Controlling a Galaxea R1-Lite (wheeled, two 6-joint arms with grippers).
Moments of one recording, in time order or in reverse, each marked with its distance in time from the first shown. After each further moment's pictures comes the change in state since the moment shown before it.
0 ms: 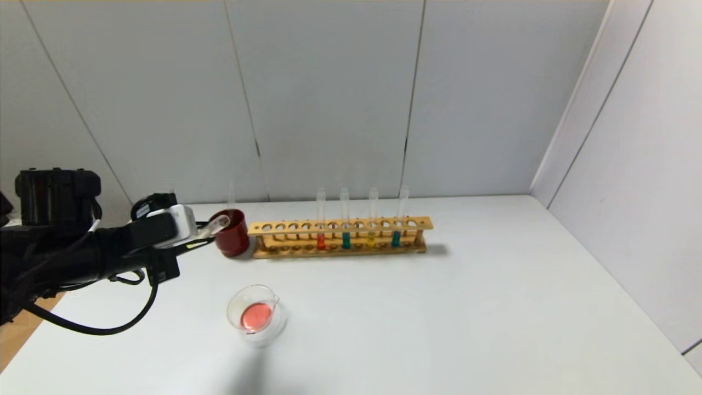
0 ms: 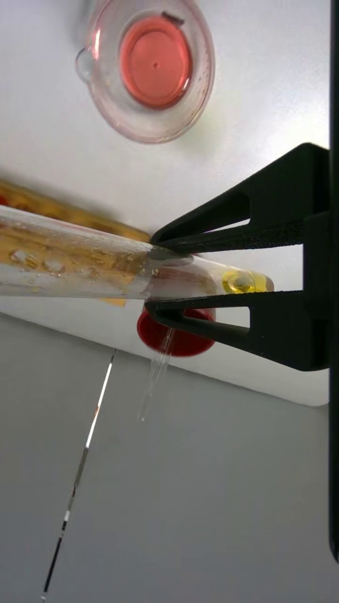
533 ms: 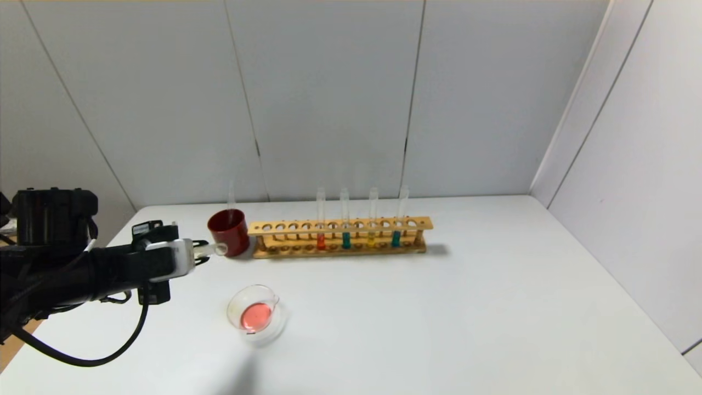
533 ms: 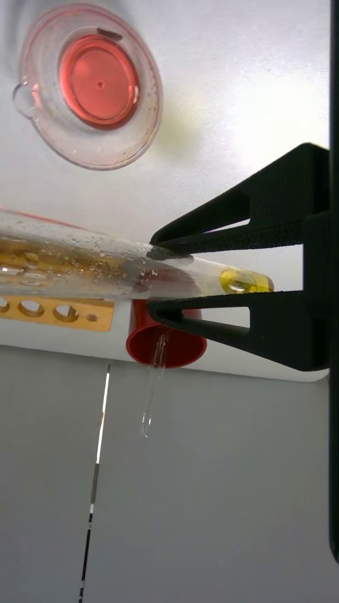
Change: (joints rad) left arm 0.021 -0.013 0.086 -0.011 0.005 0.194; right arm 0.000 0.000 0.000 0.000 0.000 0.000
